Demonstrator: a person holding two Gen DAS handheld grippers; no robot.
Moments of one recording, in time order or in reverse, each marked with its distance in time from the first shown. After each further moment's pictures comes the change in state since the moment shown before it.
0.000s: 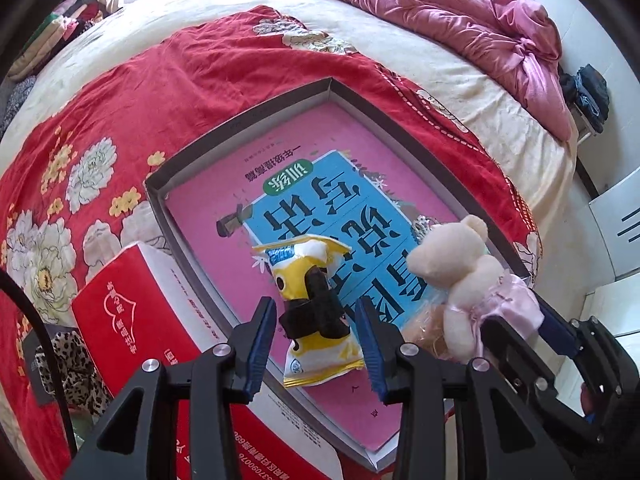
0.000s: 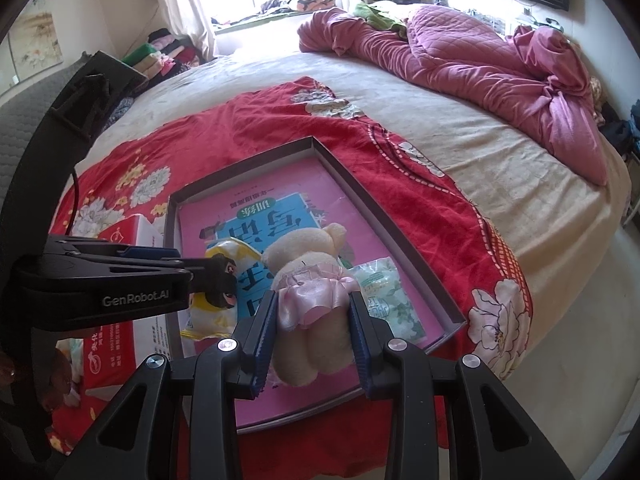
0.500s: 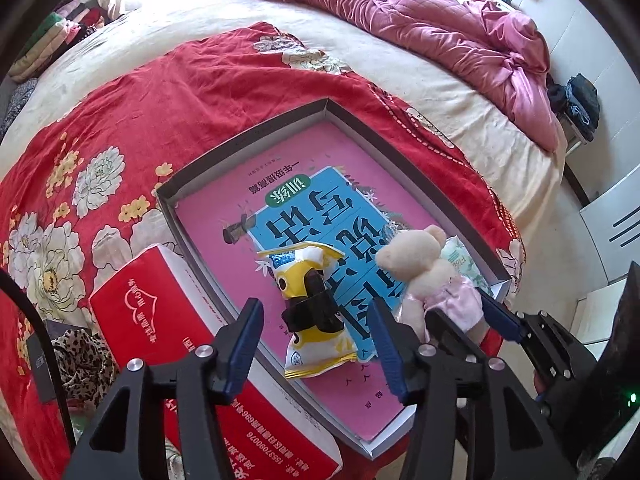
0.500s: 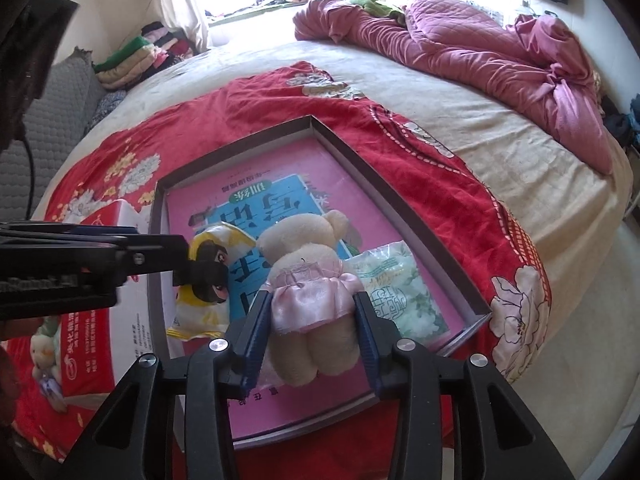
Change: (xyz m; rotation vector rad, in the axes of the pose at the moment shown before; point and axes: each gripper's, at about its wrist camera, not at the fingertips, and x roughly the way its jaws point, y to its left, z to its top) left arm -0.026 0.002 -0.005 0.002 -0.056 -0.026; right arm 0.026 0.003 -0.007 0.012 0.026 -0.022
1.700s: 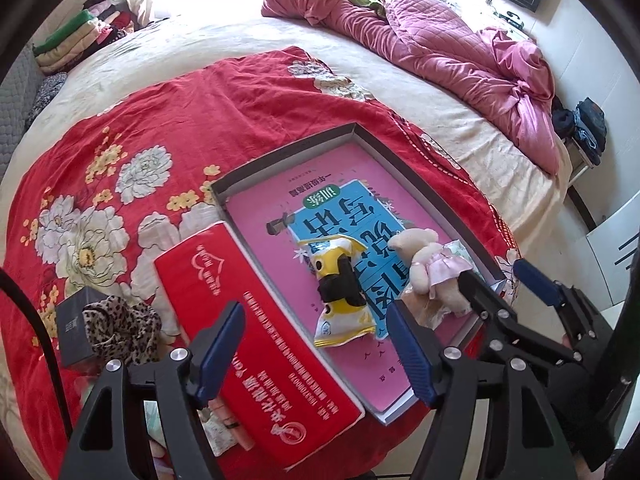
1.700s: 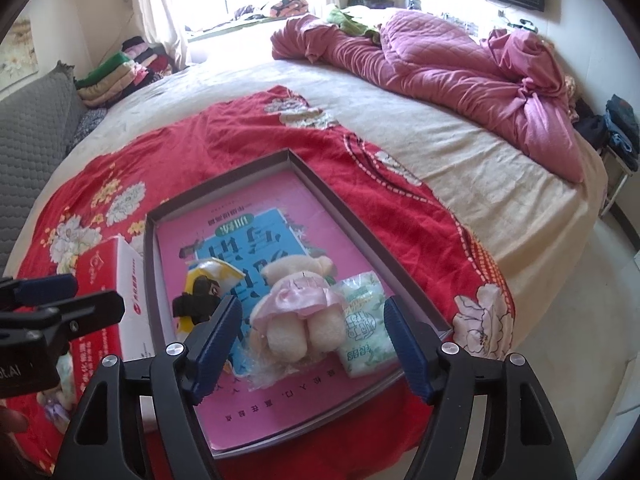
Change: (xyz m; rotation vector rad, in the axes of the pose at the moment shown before) left arm -0.050 0.022 -0.030 -0.066 -0.088 0.040; right arm -0.037 0.006 0.019 0.034 -0.063 -0.081
